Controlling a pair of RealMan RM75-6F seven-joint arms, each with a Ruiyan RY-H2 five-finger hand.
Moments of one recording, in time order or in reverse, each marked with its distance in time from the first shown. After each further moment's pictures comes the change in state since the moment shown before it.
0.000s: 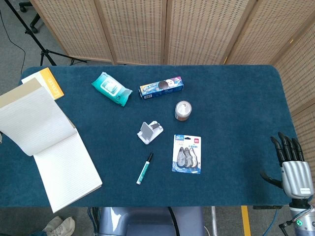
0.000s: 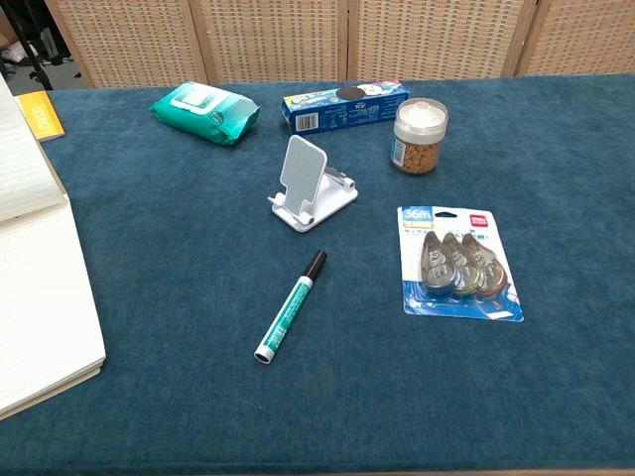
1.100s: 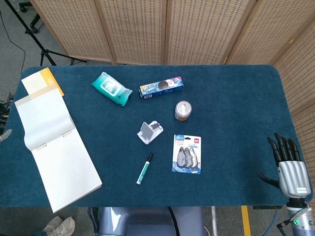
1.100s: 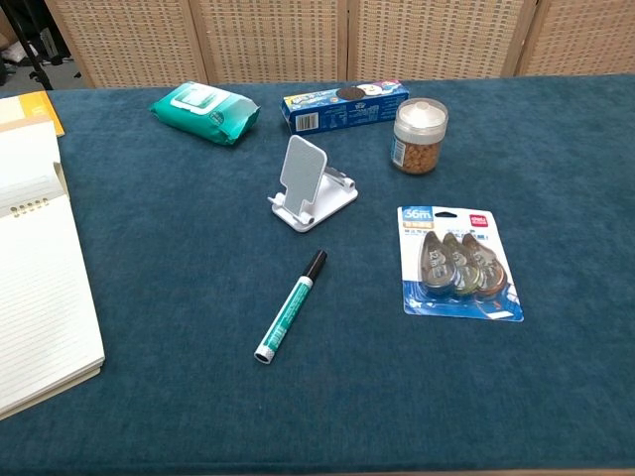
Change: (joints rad) left arm 0.031 0.027 -0.023 -0.006 0.217 0.097 -0.197; right arm 0.006 -0.013 -0.004 0.003 0.001 -0.011 -0.023
